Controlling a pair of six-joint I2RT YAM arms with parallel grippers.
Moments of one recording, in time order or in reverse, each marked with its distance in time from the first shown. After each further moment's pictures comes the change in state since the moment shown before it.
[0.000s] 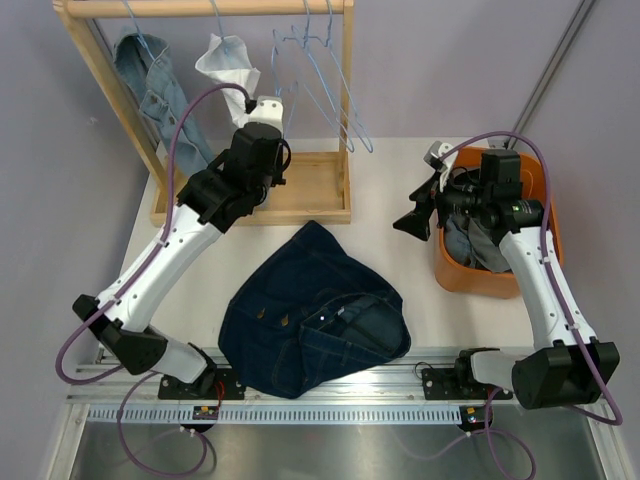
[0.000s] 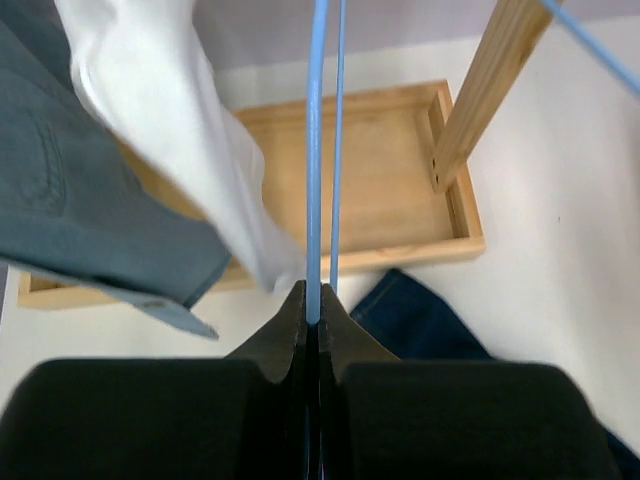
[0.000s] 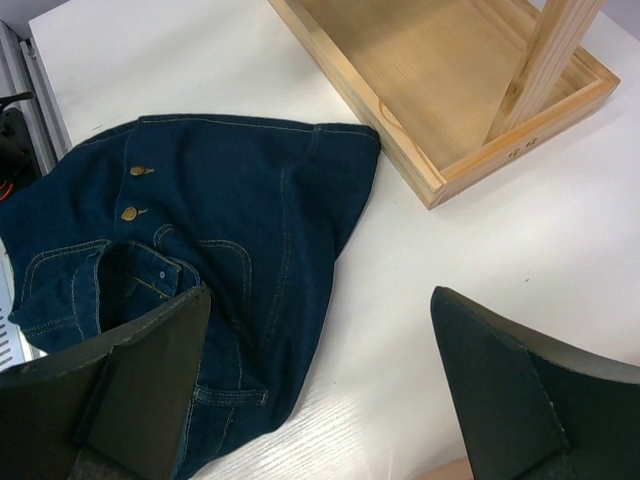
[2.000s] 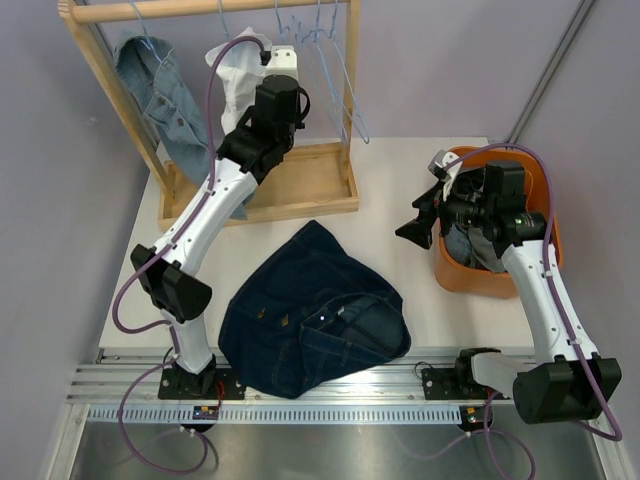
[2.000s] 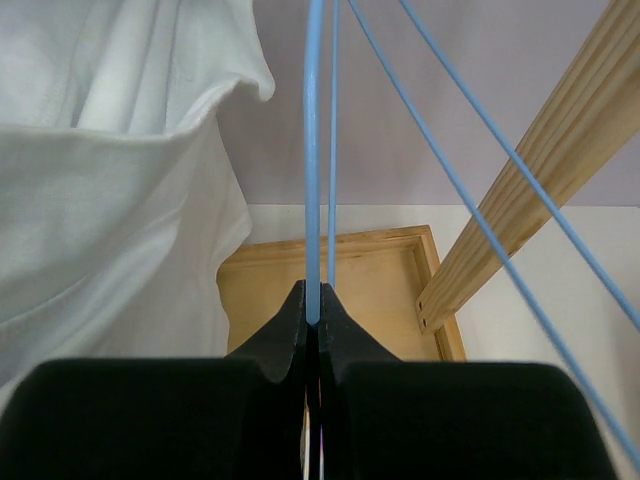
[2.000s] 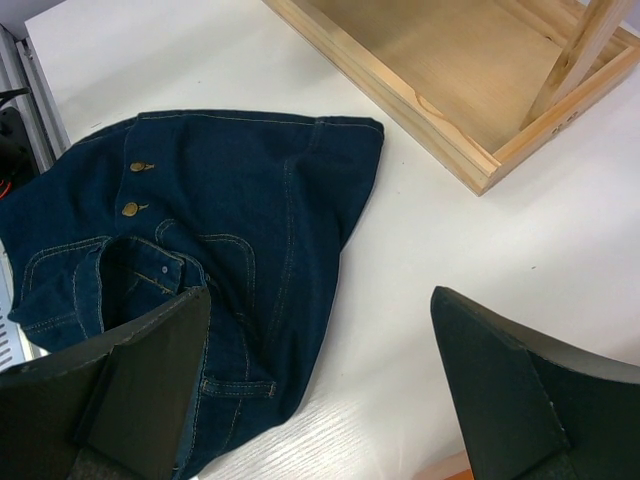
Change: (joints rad) left arm 0.108 0.388 0.377 0.261 -0.015 0.065; right arm -0.016 -0.077 -0.091 0.035 0.000 0.018
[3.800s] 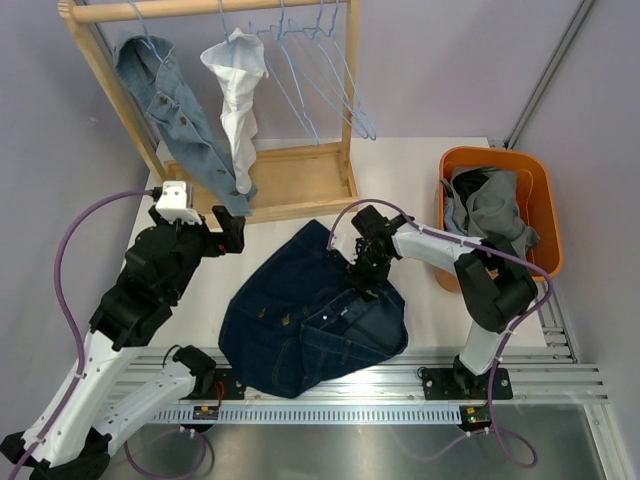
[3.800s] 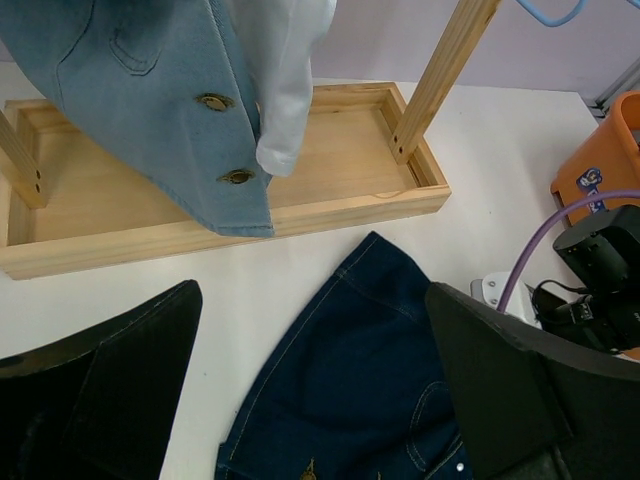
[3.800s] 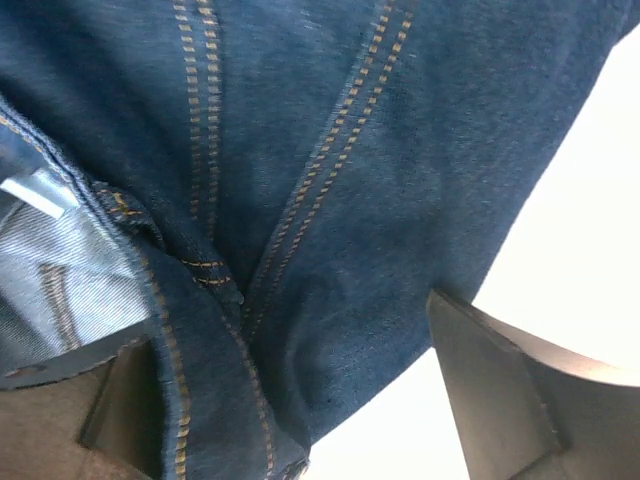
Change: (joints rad) left arm 0.002 -1.155 -1.059 -0.053 0.206 -0.121; right arm 0.566 0.606 -0.044 -0.089 0.670 -0.173
